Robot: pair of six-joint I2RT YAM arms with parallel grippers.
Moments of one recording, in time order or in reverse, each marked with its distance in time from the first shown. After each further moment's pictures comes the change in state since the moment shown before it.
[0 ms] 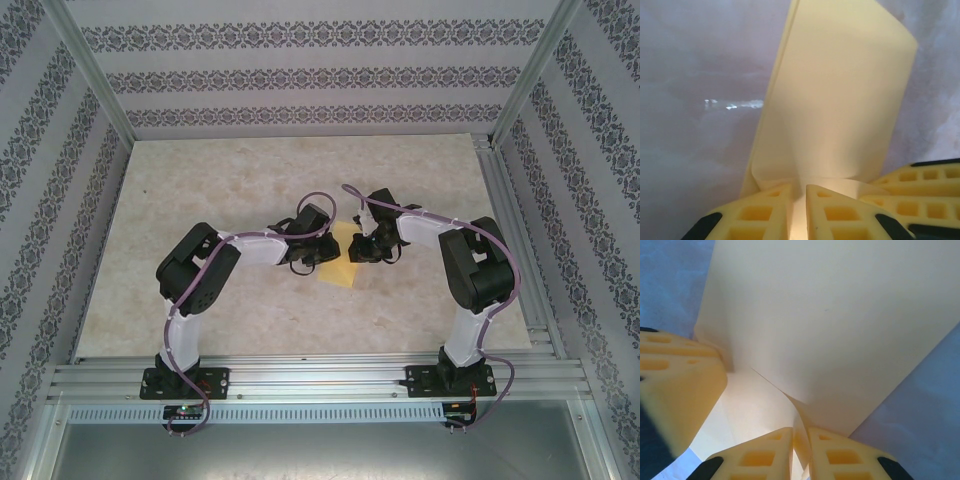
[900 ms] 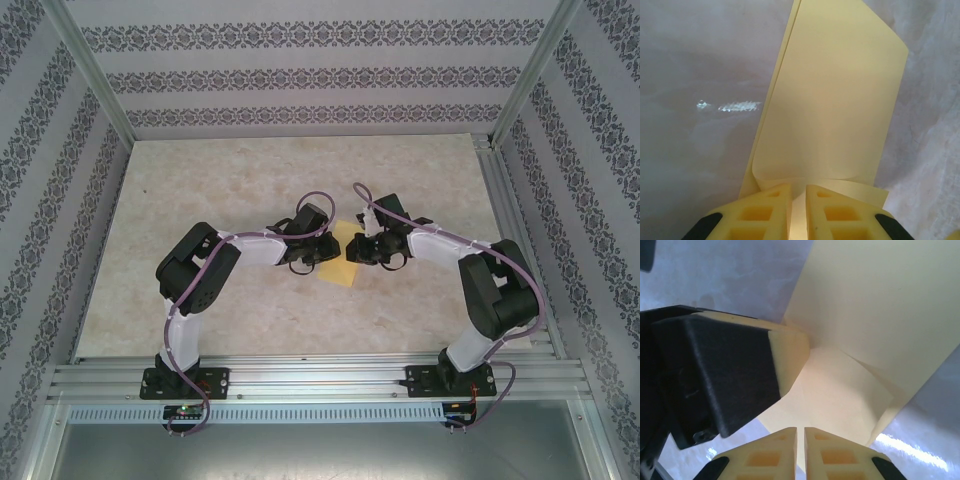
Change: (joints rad) left arm 0.006 0.002 -0.013 0.042 0.021 0.000; right arm 0.023 -0.192 -0.162 0.181 -0.069 0.188
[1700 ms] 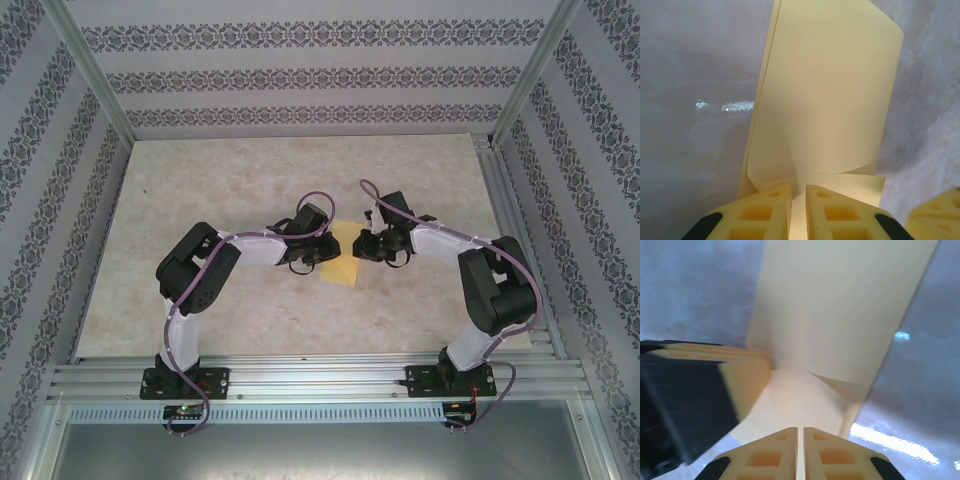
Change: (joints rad) left arm 0.000 0.000 0.001 0.000 0.004 0.000; right arm -0.037 -0.004 0.006 -0.002 0.035 0.018
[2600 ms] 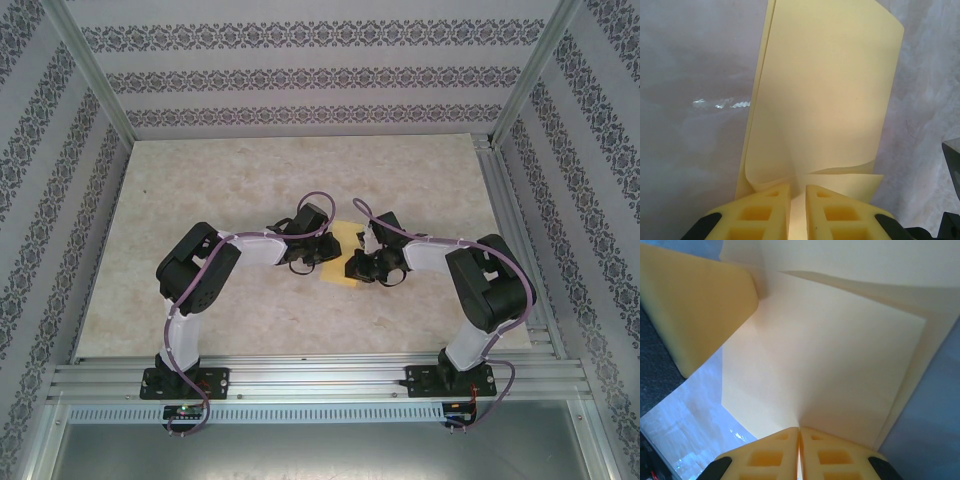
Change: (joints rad) left arm 0.000 0.001 0.002 -0.001 0.018 0.000; right arm 0.057 0.055 -0.151 0.145 -0.106 0.092
